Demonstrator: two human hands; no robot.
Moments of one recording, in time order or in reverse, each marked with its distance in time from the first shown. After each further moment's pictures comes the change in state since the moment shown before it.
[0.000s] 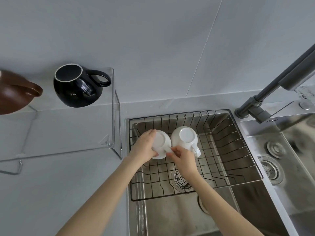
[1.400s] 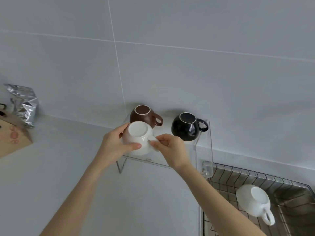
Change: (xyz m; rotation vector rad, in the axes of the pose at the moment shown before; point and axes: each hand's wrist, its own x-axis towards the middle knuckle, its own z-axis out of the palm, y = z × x) left_hand -0.214 -0.158 -0.228 -0.524 0.764 -0.101; right_hand -0.084 -0.262 0.174 0.033 -0.333 -0.551
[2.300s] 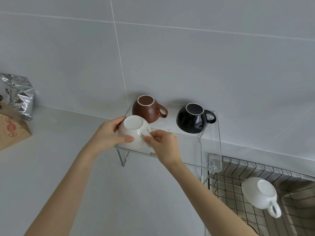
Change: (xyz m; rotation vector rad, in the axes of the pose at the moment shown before) left_hand 0.023 -0.029 -0.022 -0.054 -0.179 -0.110; right_hand 0.007 0.007 0.038 -0.039 0.032 0.055
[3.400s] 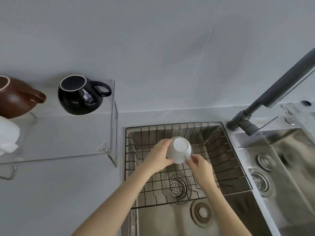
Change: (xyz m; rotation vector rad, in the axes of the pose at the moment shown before) left_hand -0.011 0.037 0.415 0.329 -0.615 0.231; right_hand -0.134 0.249 -0.267 -0.214 0.376 0.615
